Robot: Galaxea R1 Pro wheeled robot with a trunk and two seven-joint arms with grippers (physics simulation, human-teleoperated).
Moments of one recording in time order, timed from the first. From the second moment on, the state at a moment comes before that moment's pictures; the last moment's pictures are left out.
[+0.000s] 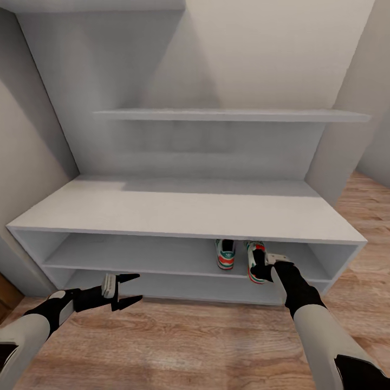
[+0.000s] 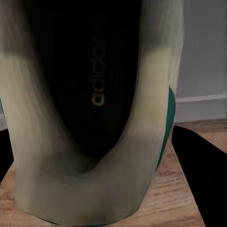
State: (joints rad) left arm -0.86 0.30 -0.08 -0.15 0.22 -0.46 -1.47; right arm -0.80 -0.01 -0.19 -0.65 0.08 0.62 0.00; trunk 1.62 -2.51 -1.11
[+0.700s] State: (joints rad) left arm -0.86 0.29 -0.08 -0.15 0.22 -0.46 -1.47; right arm -0.80 -0.01 -0.19 -0.65 0.08 0.62 0.00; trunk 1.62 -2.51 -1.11
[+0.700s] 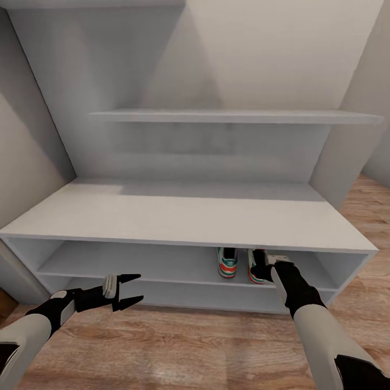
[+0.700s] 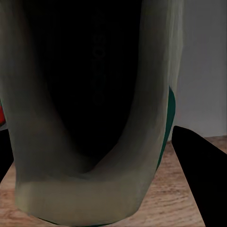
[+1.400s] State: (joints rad) left arm -0.86 0.29 -0.08 -0.15 0.22 -0.46 -1.47; right arm -0.80 -0.01 -0.19 -0.65 0.08 0.62 0.00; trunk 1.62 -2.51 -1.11
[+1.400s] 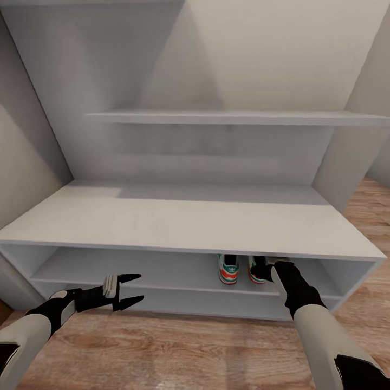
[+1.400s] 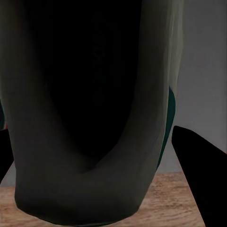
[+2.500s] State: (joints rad) left arm -0.86 0.29 -0.08 -0.15 0.22 -0.46 -1.47; right arm -0.80 -0.01 -0.19 -0.65 0.08 0.62 0.00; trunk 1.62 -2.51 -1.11
